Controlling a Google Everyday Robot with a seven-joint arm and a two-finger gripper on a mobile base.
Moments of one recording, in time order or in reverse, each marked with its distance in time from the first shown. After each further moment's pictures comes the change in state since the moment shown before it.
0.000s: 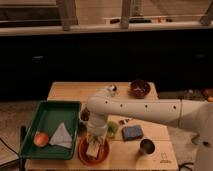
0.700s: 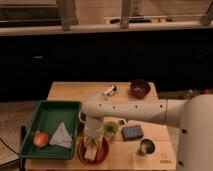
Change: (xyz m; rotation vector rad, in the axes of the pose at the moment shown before) arm 0.010 -0.010 0.036 -0.033 -0.065 -0.021
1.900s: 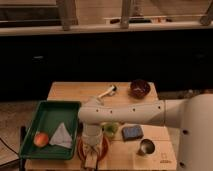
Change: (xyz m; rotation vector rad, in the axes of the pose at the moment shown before) arm -0.035 0.016 0.009 -0.059 -0.020 -0.072
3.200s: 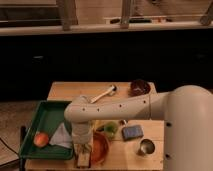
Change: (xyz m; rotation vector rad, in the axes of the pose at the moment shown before) arm -0.006 -0.041 -0.003 -0.059 0.023 -0.102
